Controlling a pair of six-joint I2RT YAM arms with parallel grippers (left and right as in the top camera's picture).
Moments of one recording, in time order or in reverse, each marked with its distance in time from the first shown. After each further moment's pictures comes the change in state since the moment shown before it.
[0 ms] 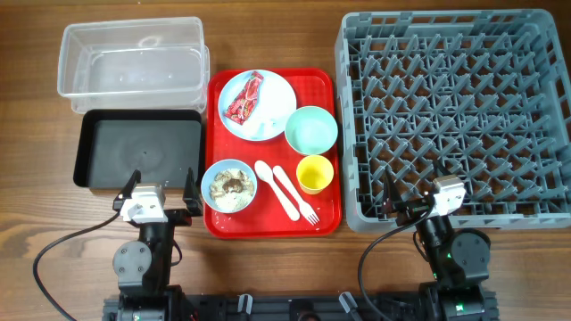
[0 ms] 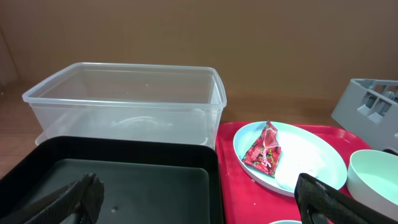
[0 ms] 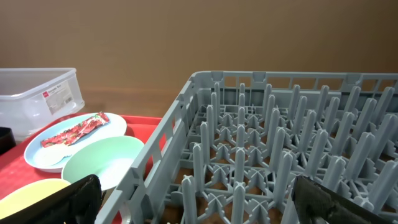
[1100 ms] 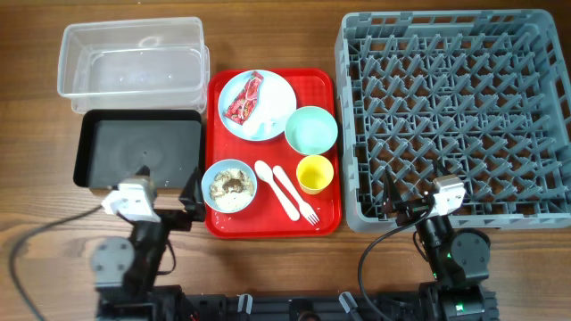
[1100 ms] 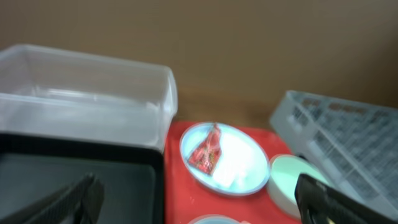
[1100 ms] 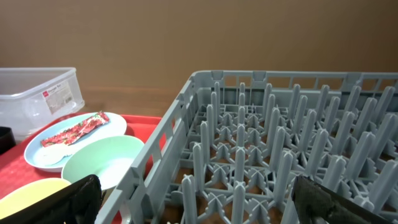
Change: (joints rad) left arm 0.000 0.156 0.321 -0.244 0.166 -0.163; right arm 0.000 0.003 0.000 0.000 0.000 0.000
